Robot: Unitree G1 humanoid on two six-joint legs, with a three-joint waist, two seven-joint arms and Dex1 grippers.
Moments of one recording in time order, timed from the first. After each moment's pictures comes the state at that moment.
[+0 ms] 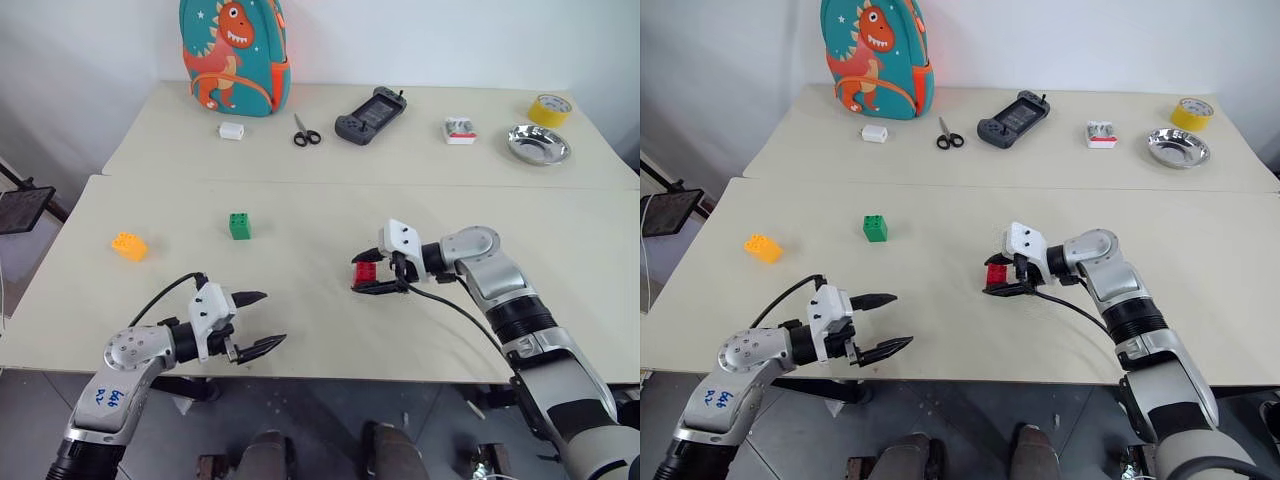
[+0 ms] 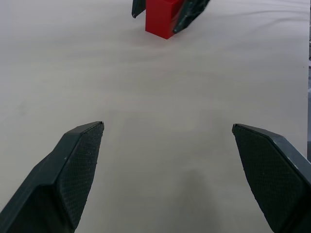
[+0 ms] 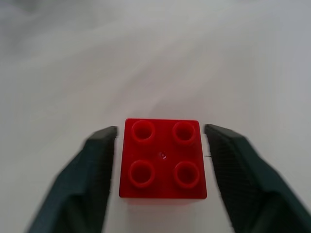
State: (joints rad) left arm -0.02 0.60 0.06 -0.26 -0.33 0.25 -0.87; right arm -0.82 -0.50 0.27 0.54 0.09 0.05 1.32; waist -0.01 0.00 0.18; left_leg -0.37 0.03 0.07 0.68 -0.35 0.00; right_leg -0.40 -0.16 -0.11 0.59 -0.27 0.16
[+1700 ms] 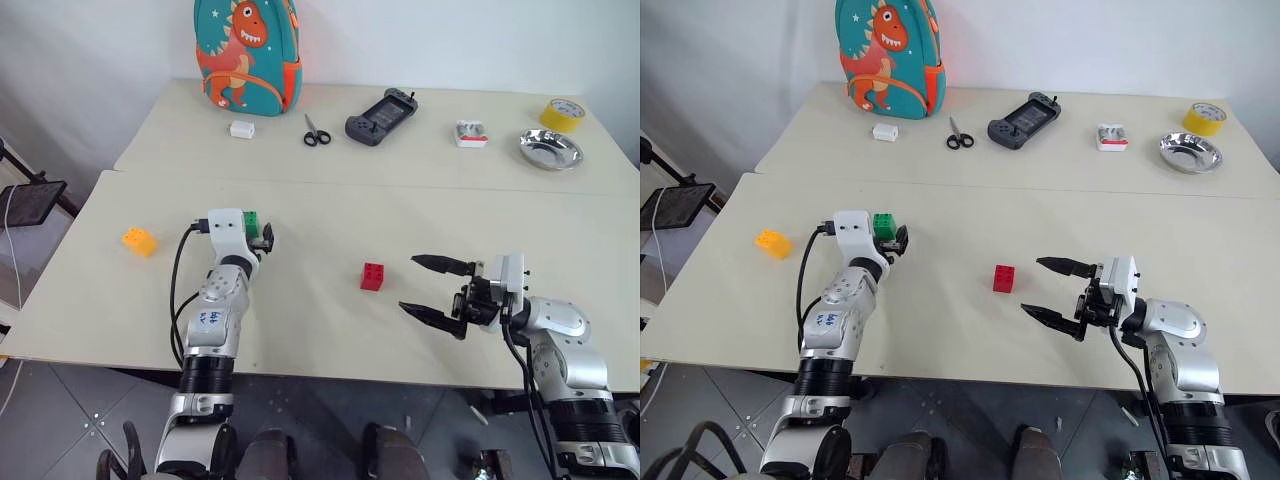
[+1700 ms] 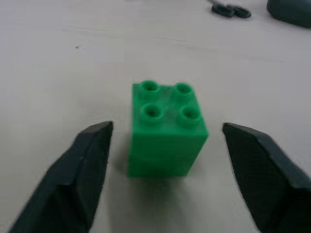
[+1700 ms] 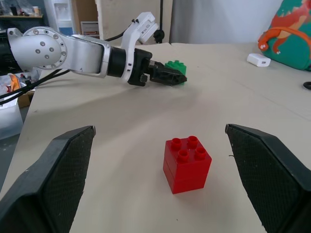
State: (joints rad) left arm -0.55 0.05 0.16 0.21 -0.12 0.33 0.12; right arm -0.24 -0.54 -0.14 0.07 0.52 -0.04 1.27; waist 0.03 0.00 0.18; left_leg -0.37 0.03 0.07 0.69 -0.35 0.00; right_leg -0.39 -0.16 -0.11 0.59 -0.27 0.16
